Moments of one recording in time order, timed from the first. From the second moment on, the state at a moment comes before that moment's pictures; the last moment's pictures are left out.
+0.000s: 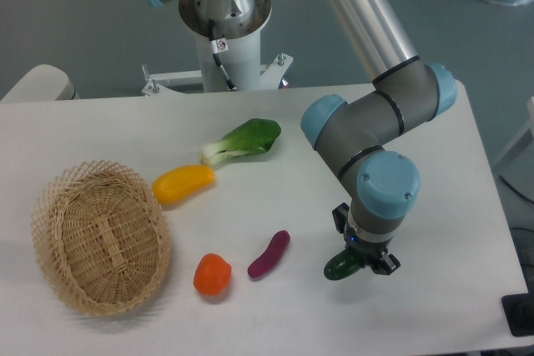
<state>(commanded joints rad) 2.53 -2.23 -1.29 -1.18 1.61 1.46</state>
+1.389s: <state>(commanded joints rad) 2.29 -2.04 -1.44 -1.26 1.51 1.19</state>
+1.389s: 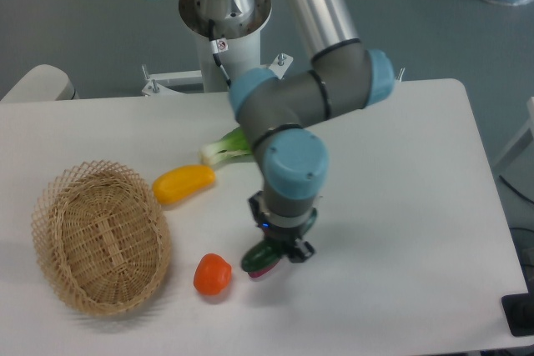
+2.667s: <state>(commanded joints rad) 1.93 -2.08 -1.55 -1.10 1.51 0.61</state>
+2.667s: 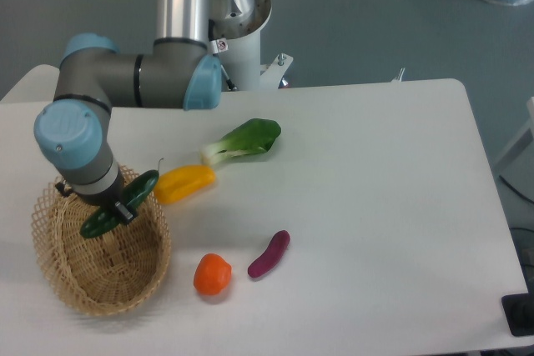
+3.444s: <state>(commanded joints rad) 1.90 -2.10 -1.52 -1.07 1.54 0.54</state>
